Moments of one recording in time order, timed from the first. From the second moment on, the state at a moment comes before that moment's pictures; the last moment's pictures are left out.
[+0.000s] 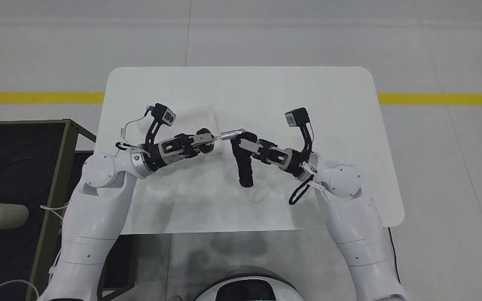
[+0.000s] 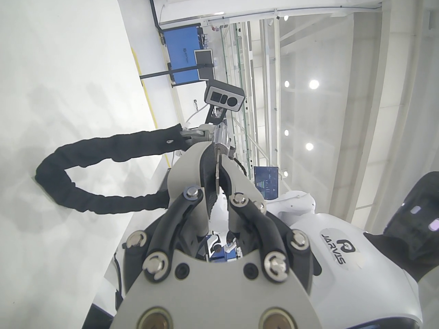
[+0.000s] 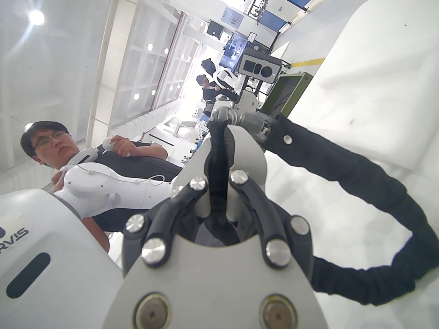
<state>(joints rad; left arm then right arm) 1.26 -1.11 -1.45 -1.60 -0.50 -0.17 -1.13 -1.23 -1.47 1.32 -1.54 0.12 -0.47 1.01</state>
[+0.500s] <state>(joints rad) 1.26 -1.11 -1.44 -1.61 -0.47 -0.17 -1.16 -1.24 -1.45 1.33 -1.57 0.14 -0.43 1.02</state>
